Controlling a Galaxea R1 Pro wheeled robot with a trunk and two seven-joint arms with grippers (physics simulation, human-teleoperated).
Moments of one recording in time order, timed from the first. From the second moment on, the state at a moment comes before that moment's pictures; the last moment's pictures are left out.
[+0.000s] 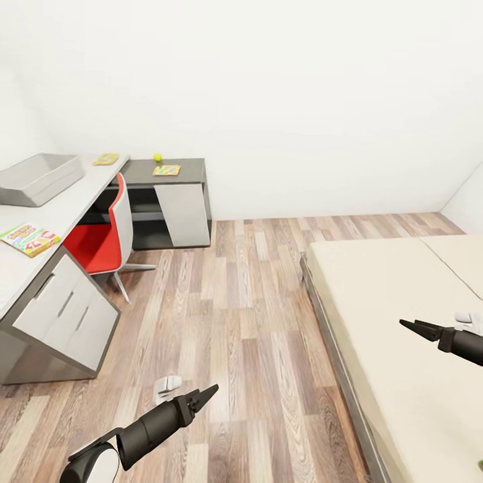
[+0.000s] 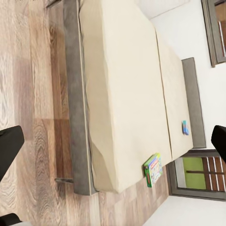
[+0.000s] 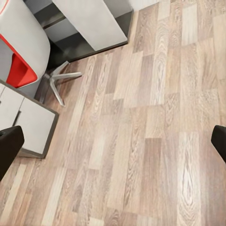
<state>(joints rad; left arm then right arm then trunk) -0.01 -0.01 0.00 -1.58 0.60 0.66 -0.49 -0.47 -0.49 -0.59 -1.16 -0.09 0.67 1.23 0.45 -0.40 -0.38</state>
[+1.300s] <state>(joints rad) -0.01 -0.01 0.00 -1.58 0.60 0.66 -0.49 -0.47 -0.48 -0.59 -1.16 -0.09 0.67 1.16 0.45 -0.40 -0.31</state>
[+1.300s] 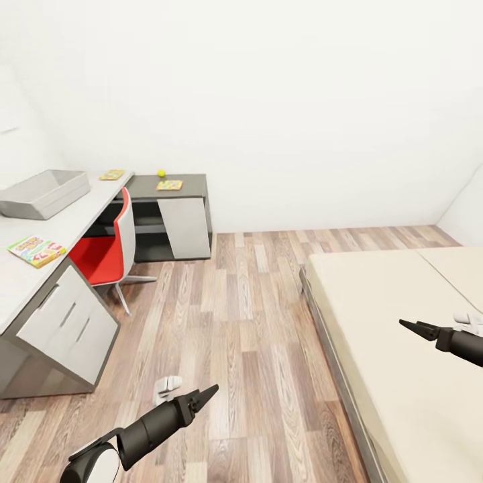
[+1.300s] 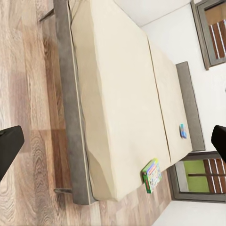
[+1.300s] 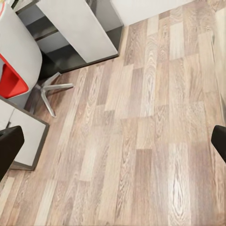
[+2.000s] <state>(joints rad) -0.01 -0.01 0.00 -1.58 0.60 0.66 -0.49 -0.47 -0.44 -0.58 -1.16 -0.02 0.67 1.10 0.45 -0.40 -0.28</state>
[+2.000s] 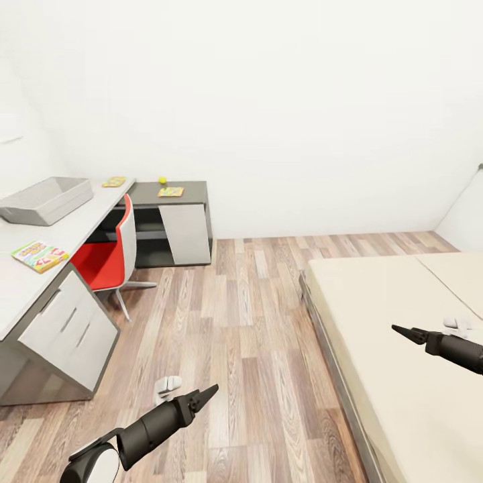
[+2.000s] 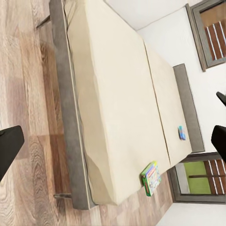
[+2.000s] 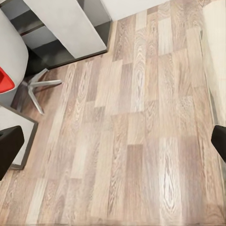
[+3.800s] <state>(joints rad) -0.01 -0.01 0.00 -1.58 0.60 0.66 -0.49 -0.48 -0.41 -0.58 -1.11 0.03 0.72 1.05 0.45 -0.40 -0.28</state>
